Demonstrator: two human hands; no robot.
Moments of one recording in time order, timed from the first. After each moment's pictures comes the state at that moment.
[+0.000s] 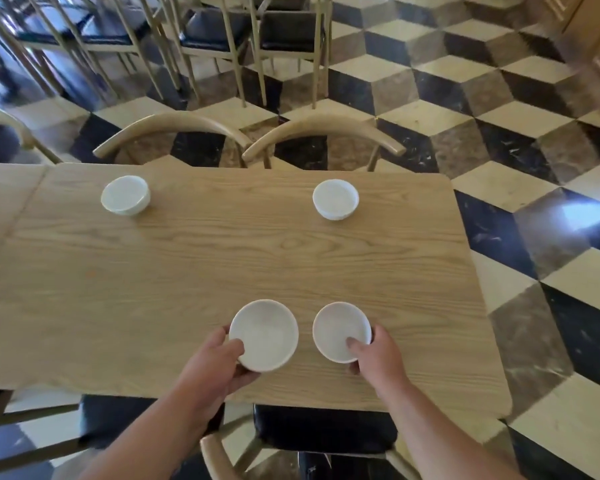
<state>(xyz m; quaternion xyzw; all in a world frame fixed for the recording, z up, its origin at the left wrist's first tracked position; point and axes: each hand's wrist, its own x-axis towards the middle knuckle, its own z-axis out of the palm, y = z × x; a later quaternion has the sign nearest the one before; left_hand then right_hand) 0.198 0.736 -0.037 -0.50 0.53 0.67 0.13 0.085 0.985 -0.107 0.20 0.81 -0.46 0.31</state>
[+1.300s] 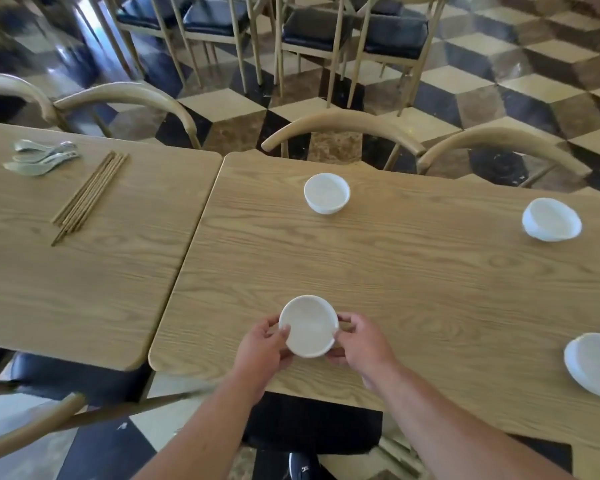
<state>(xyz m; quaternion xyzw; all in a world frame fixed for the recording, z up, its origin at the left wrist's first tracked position) 0.338 0.340 -0.089 -0.48 0.53 0.69 0.09 0.238 0.501 -0.094 0.14 0.76 -0.50 0.39</state>
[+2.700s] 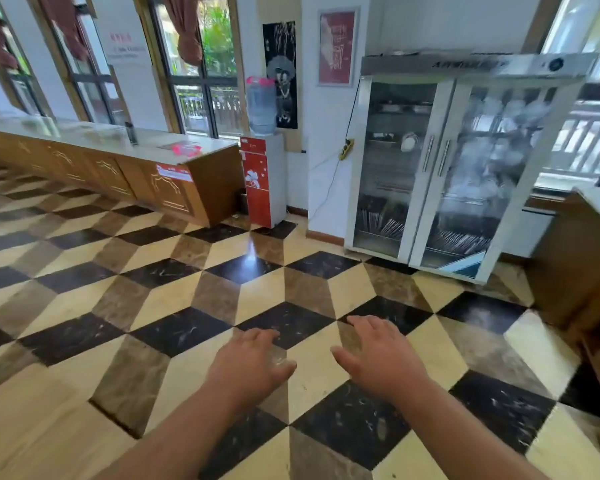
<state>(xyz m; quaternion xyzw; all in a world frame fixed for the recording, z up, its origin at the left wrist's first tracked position) 0.242 1.380 0.205 0.40 0.90 0.11 0.15 0.414 1.558 0.215 0.35 0.92 -0.17 0.00</state>
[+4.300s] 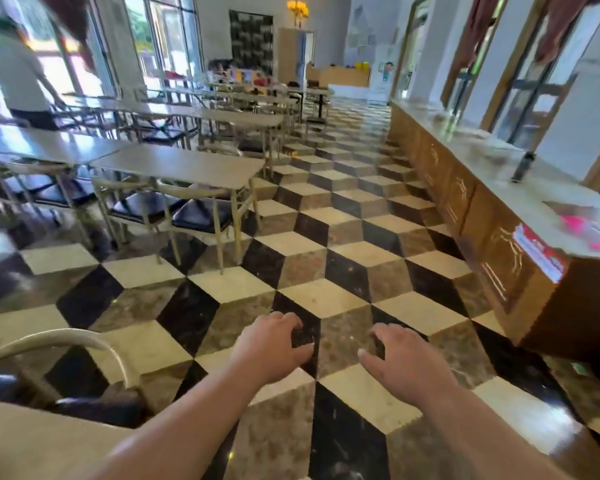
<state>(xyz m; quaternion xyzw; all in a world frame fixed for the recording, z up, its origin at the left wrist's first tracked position) -0.588 1.322 0.215 -0.15 0.97 0.20 0.05 -0.662 1.548 0.232 -0.22 0.96 -0.12 0.10</state>
